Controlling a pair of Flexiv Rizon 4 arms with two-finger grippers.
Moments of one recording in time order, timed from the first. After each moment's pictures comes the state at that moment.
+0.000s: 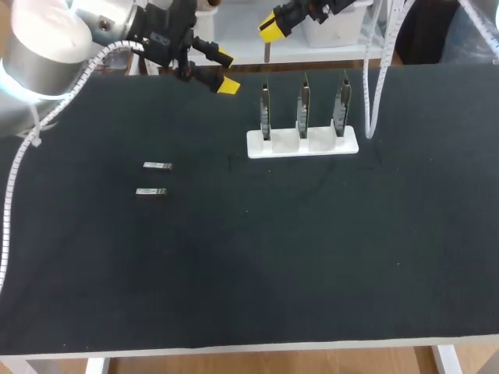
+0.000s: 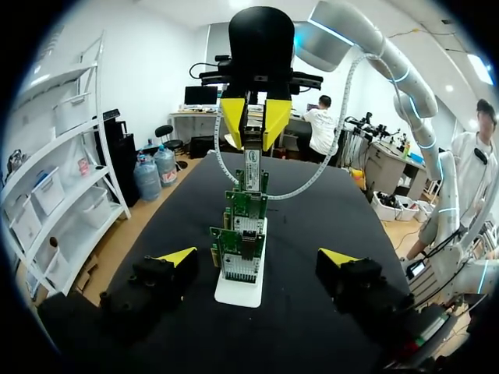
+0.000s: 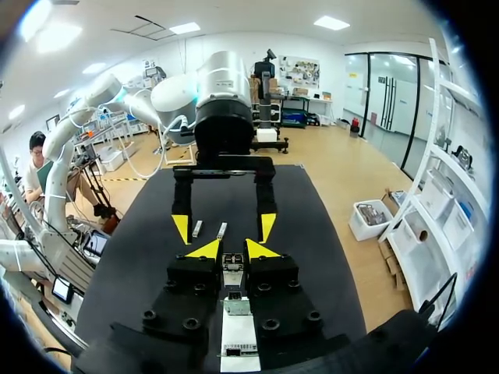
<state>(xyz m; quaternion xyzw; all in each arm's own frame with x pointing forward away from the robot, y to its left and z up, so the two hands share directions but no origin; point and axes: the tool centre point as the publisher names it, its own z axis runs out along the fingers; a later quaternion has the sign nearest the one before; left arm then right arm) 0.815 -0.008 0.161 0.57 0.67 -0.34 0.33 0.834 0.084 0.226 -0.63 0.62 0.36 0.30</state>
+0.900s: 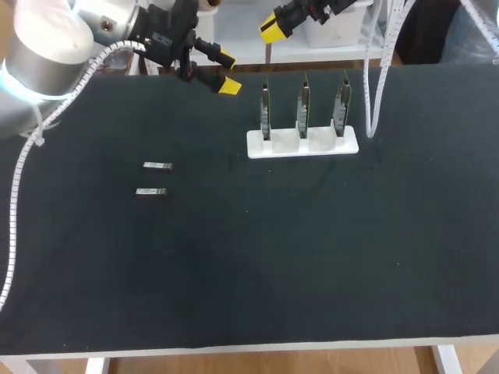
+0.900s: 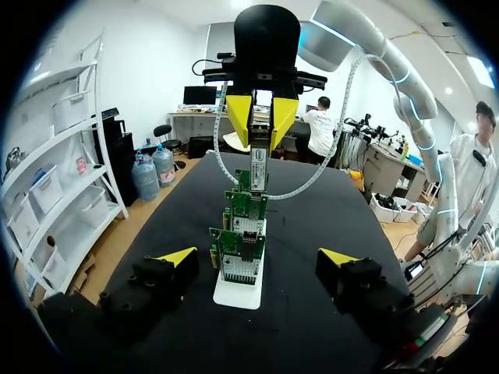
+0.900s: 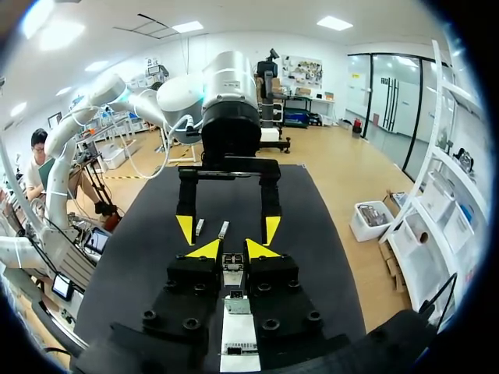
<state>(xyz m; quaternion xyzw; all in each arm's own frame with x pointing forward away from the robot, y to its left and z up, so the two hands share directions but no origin) 0.817 -0.011 0.158 0.57 0.67 -0.35 0.32 0.832 0.082 0.226 -0.63 0.62 0.36 0.30</state>
